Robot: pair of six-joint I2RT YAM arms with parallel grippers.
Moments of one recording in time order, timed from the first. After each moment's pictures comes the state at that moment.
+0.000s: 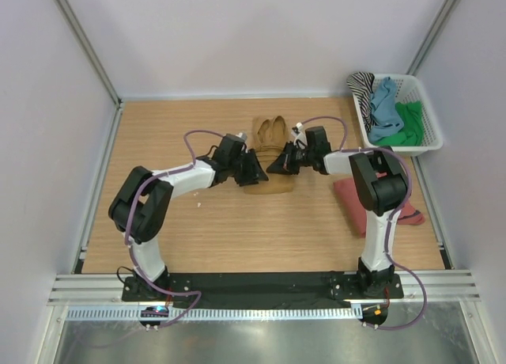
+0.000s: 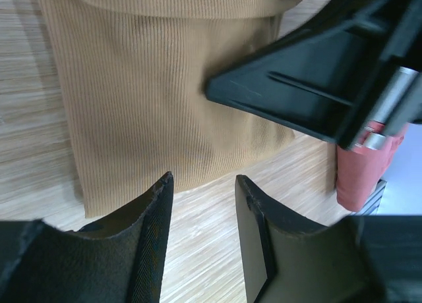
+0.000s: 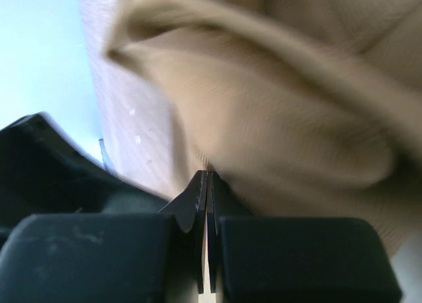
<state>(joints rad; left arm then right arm) -0.59 1.82 1.10 -0.06 0.25 -0.83 0.31 2.01 1.10 0.20 -0.74 0.73</state>
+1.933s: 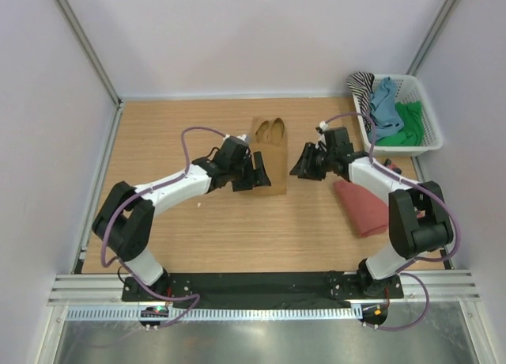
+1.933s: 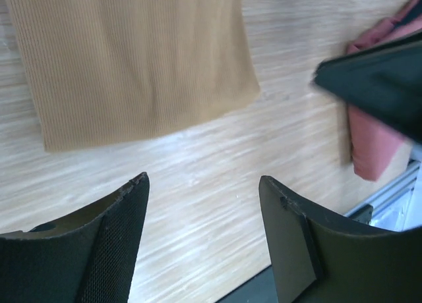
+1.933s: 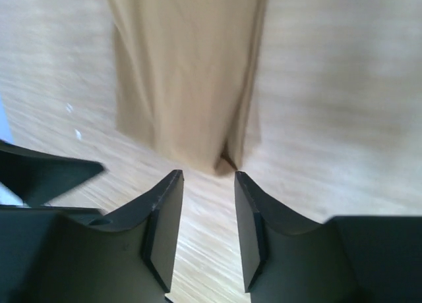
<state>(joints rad) -0.68 1.68 1.11 -0.26 0.13 -0.78 0.27 1.59 1.00 -0.23 -0.39 0.55</state>
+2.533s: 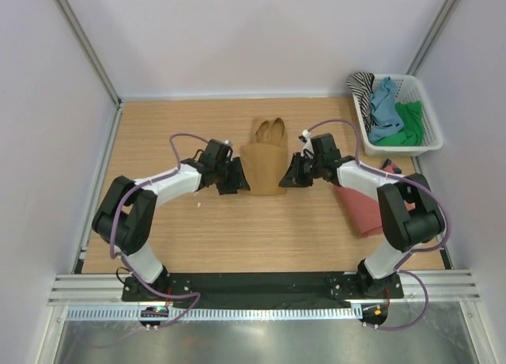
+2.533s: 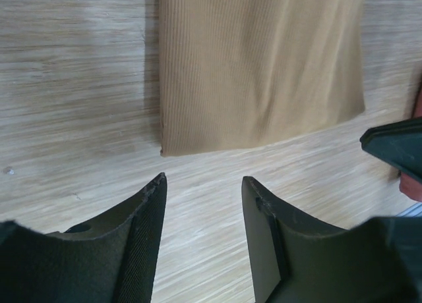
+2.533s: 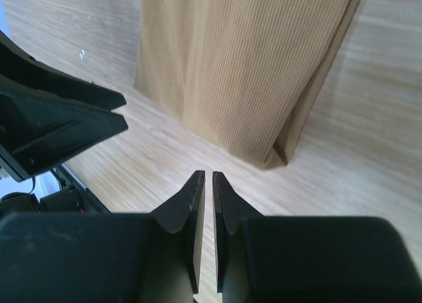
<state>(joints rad) -0.53 1.67 1.00 -0.25 0.20 -0.71 0.36 1.63 0.91 -0.15 -0.51 0.55</state>
